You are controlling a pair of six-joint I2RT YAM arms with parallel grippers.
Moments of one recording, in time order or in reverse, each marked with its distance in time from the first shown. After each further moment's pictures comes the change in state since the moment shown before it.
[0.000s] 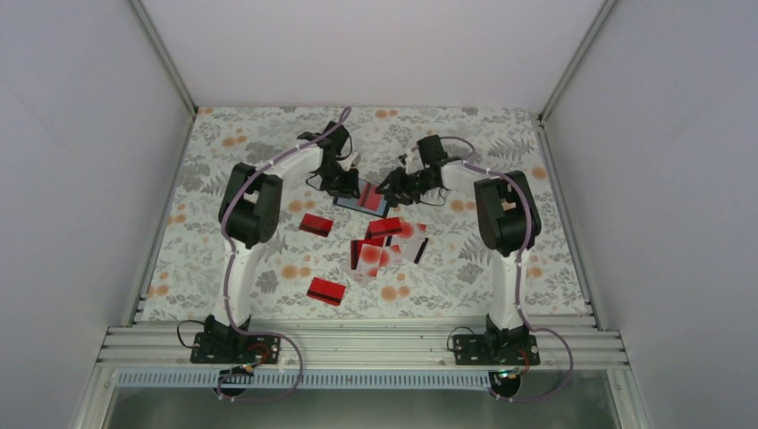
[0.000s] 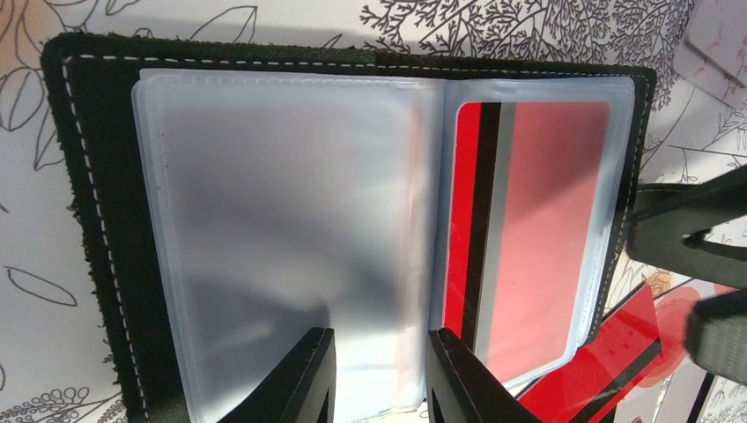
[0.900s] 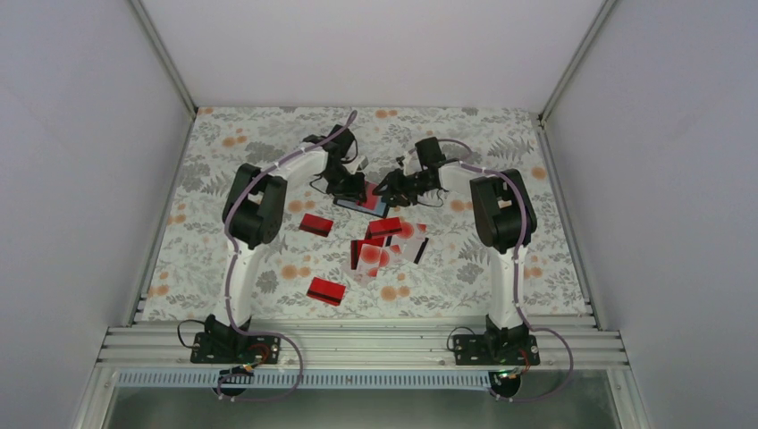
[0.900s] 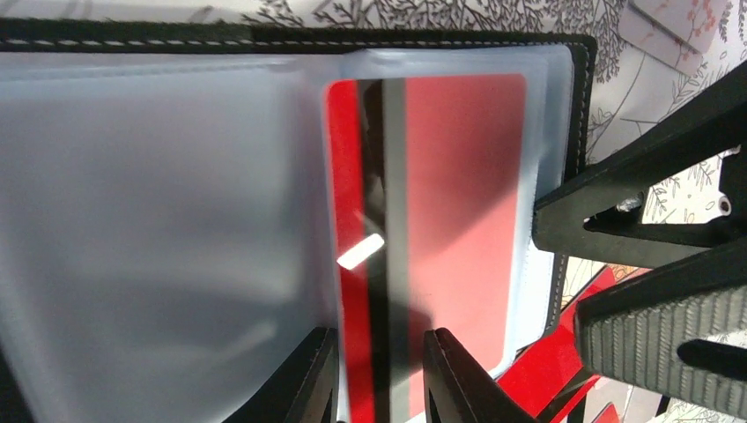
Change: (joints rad) left arm -0.022 0.014 -0.003 0.016 0.055 0.022; right arm 0.003 0.050 0.011 0.021 -0.046 0.006
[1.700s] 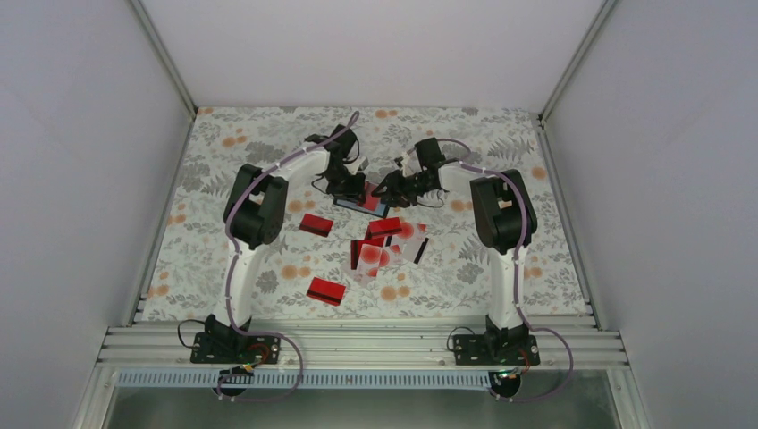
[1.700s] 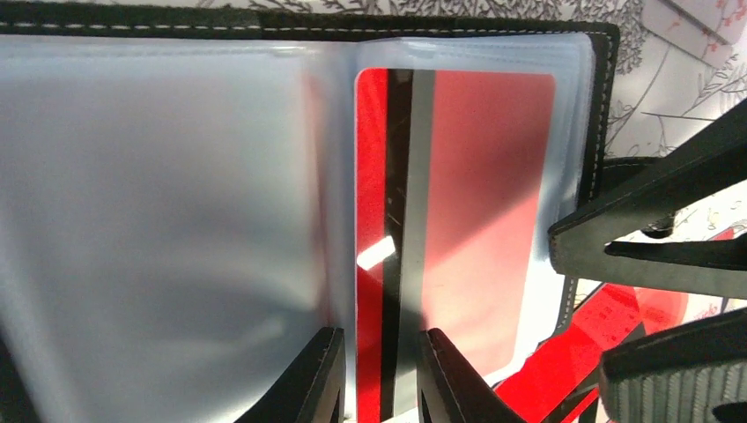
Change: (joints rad) left arm -0.013 0.003 0.010 -0.016 -0.027 -0.005; right arm 0.003 -0.007 -0.002 -0.011 -0.031 -0.048
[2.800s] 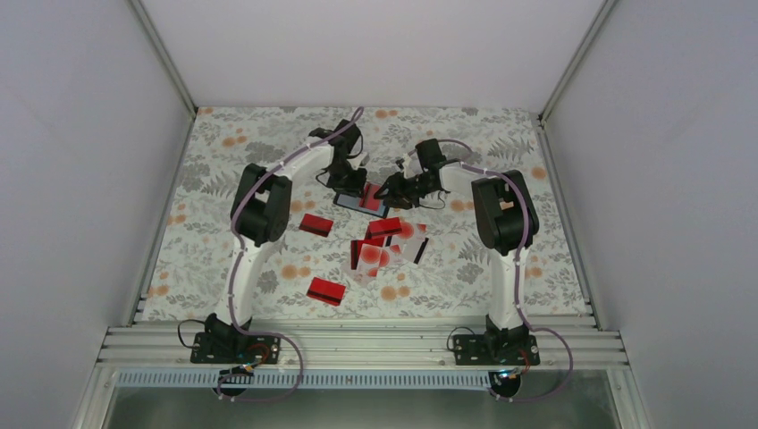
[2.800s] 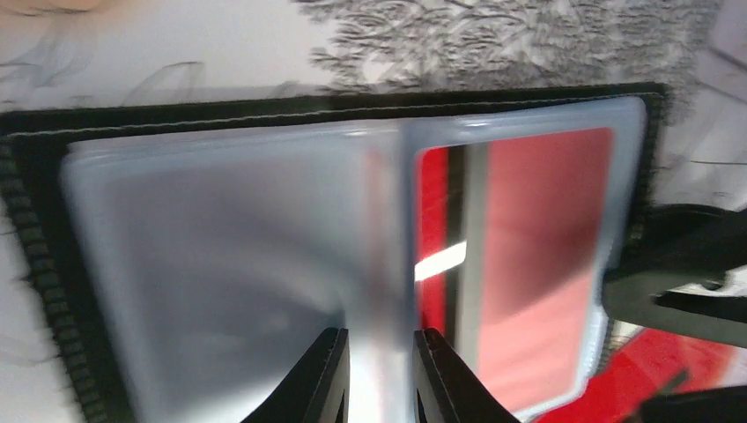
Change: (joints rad) left arm -0.005 0.055 0.150 -0.106 -0.113 0.011; right arm 0.000 -0.019 -0.019 -0.034 0.043 -0.030
